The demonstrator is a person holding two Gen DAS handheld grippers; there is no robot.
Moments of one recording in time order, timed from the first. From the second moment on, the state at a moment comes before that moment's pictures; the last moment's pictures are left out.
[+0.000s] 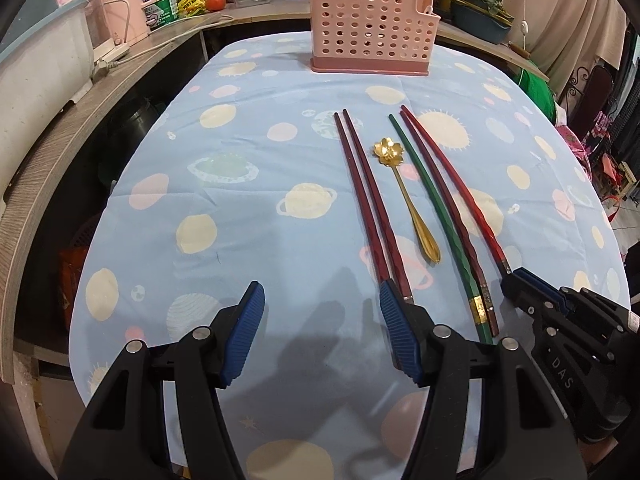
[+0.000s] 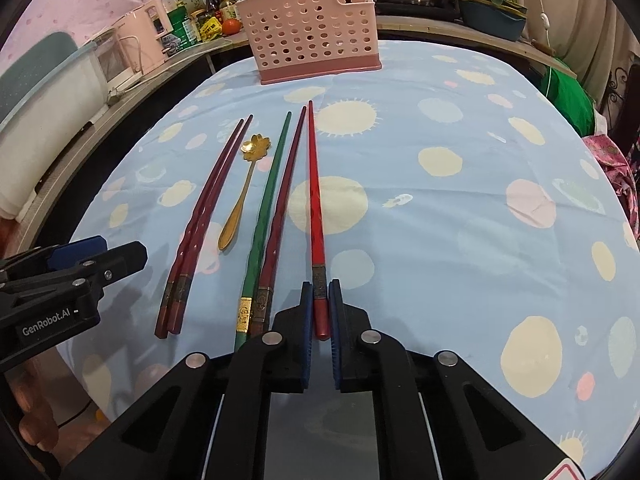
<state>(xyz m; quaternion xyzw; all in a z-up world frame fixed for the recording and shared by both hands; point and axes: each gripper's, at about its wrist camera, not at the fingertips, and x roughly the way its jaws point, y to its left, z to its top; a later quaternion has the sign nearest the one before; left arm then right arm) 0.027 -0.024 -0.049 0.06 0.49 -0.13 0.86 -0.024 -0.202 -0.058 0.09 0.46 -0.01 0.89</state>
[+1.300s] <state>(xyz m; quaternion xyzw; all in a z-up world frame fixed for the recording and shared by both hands) 0.023 -0.029 -0.071 0.07 0.51 -0.13 0.85 -0.030 -0.209 -0.059 0.11 0.45 -0.01 0.88</state>
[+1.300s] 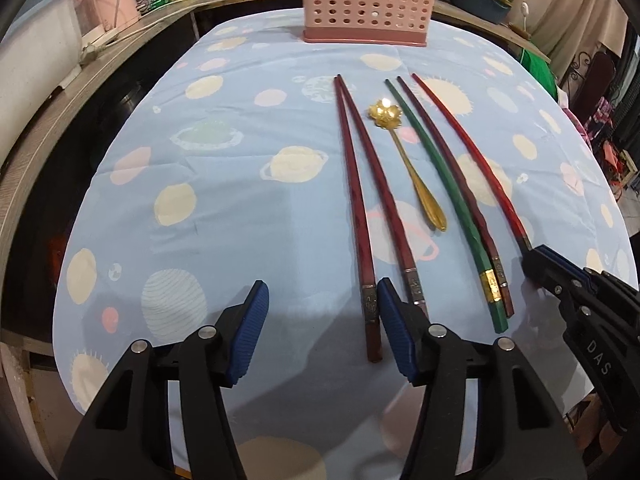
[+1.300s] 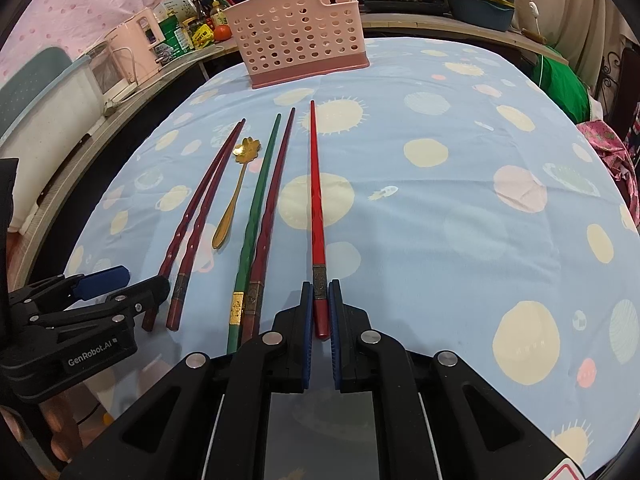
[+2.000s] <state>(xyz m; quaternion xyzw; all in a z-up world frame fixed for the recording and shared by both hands) 0.020 -0.017 -0.040 0.04 0.49 -0.14 0.86 -0.038 -0.216 -0.025 0.12 0.42 -0.01 0.90</state>
